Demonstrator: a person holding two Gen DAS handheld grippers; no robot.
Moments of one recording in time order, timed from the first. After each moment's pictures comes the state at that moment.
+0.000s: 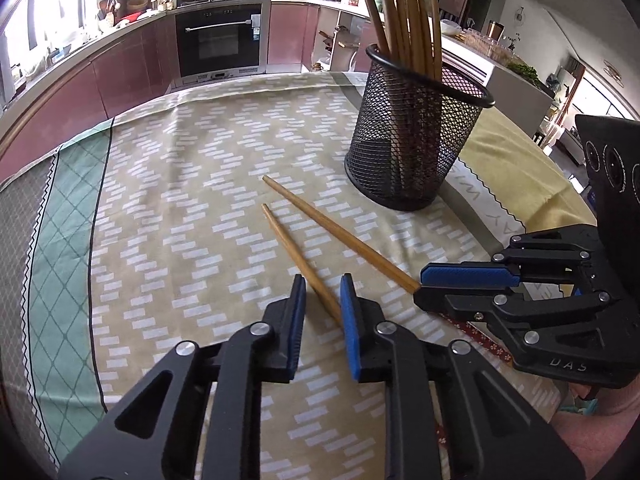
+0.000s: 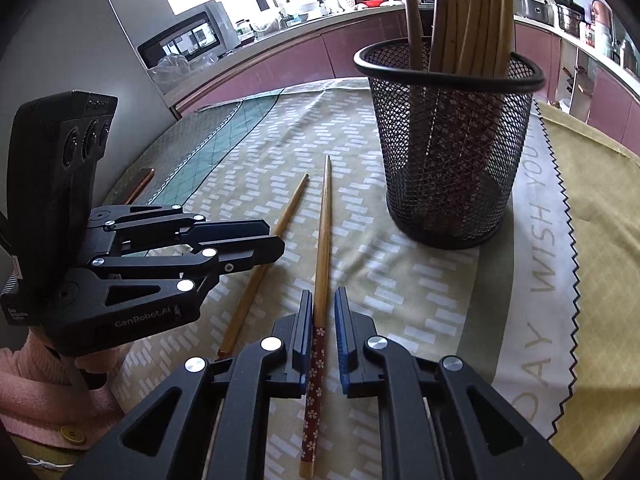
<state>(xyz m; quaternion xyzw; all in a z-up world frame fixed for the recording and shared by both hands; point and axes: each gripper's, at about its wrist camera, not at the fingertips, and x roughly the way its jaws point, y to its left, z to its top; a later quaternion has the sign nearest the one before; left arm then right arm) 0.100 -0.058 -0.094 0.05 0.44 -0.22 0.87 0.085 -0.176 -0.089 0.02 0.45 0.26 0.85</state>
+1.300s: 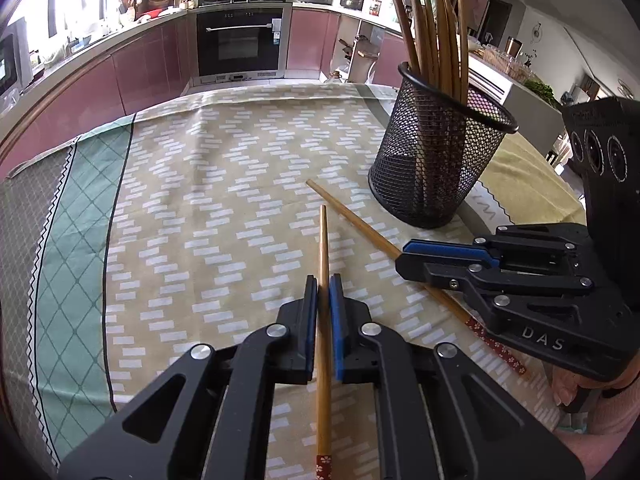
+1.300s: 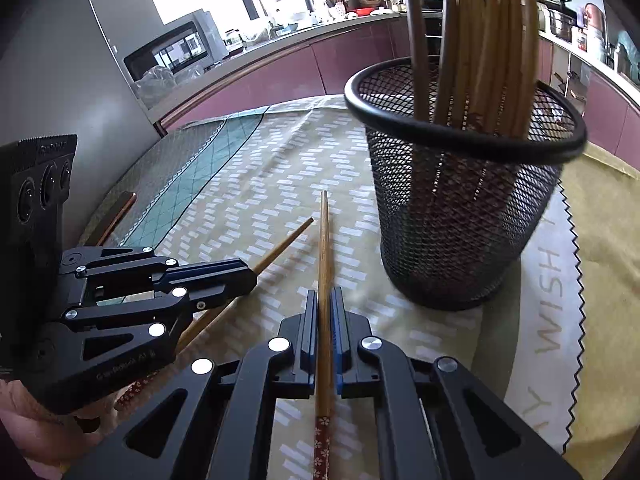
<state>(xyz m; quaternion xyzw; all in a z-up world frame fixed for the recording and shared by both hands) 0.101 -0.047 -0.090 0.02 0.44 -0.20 0.88 0.117 -0.165 -0.090 0.04 0.44 0.25 0.86</state>
